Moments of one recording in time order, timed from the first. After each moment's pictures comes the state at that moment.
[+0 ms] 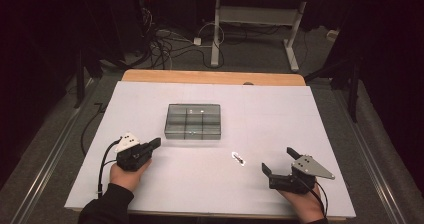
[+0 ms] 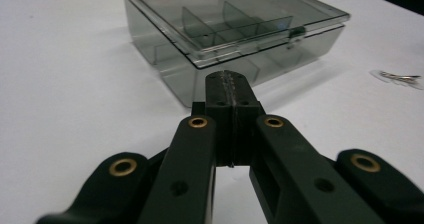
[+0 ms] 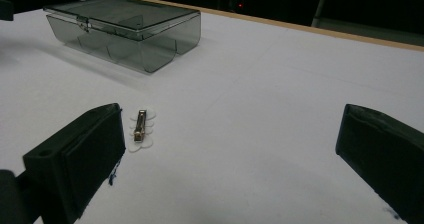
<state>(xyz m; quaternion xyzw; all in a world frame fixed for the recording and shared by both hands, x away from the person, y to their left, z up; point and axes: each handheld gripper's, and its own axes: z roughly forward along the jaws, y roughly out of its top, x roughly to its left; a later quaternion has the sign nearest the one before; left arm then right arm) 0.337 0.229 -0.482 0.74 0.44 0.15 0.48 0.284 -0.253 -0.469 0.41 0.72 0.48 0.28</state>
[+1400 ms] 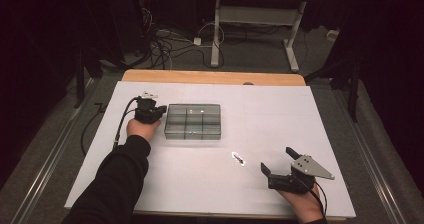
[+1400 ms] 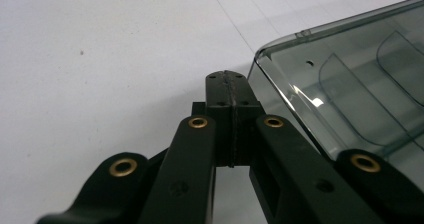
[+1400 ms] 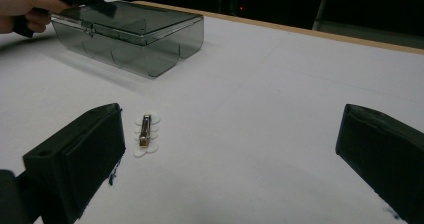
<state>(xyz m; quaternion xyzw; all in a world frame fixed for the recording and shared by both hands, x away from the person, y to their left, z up) 0.489 0.212 -0.486 0.76 0.51 0.14 0.37 0.284 -0.249 -0.468 0.41 0.72 0.49 0.28</state>
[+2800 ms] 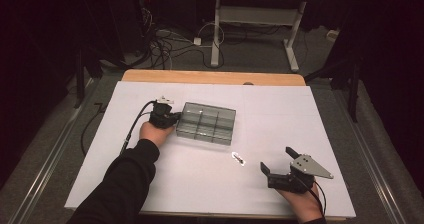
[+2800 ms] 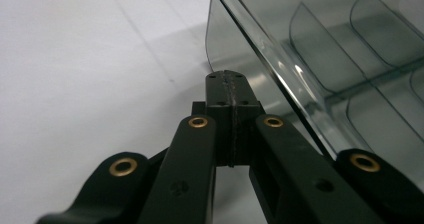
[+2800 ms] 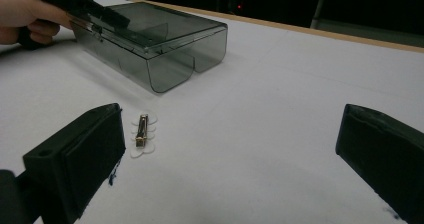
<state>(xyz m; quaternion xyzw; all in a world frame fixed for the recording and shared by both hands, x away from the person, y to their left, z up) 0.479 0.166 -0.493 0.81 0.45 0.08 0.38 0.286 -0.249 -0.469 0.41 0.72 0.48 0.28</state>
